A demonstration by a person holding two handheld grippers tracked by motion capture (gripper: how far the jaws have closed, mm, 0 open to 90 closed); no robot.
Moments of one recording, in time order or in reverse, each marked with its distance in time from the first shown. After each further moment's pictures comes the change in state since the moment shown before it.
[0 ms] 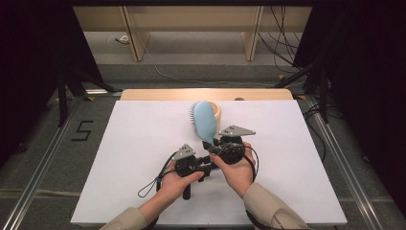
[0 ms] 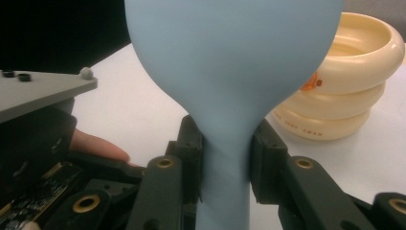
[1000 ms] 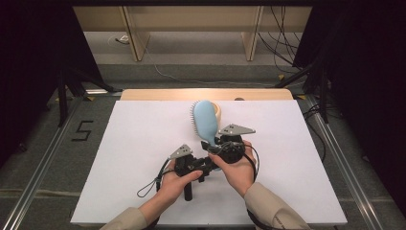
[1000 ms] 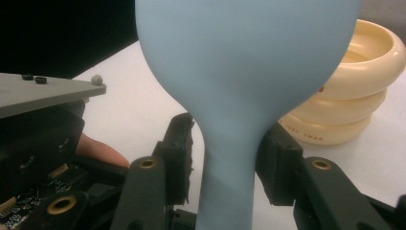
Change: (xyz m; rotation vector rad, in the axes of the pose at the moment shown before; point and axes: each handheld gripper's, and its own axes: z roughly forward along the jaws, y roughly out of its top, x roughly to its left) left arm 0.001 -0.001 0.000 -0.038 -0.077 -0.066; right arm 0.000 0.004 -0.001 0.007 0.012 -0.016
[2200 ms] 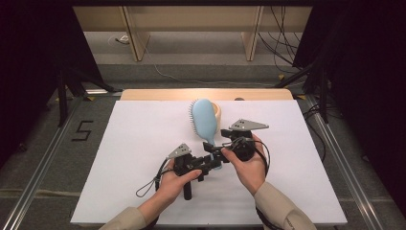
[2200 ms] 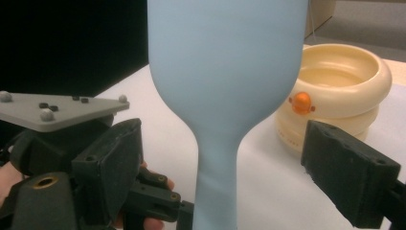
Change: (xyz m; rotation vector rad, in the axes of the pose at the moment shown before) left arm 0.000 0.003 -0.002 -0.014 -0.014 0.010; right arm -0.011 0.014 -0.028 -0.049 0.078 0.016
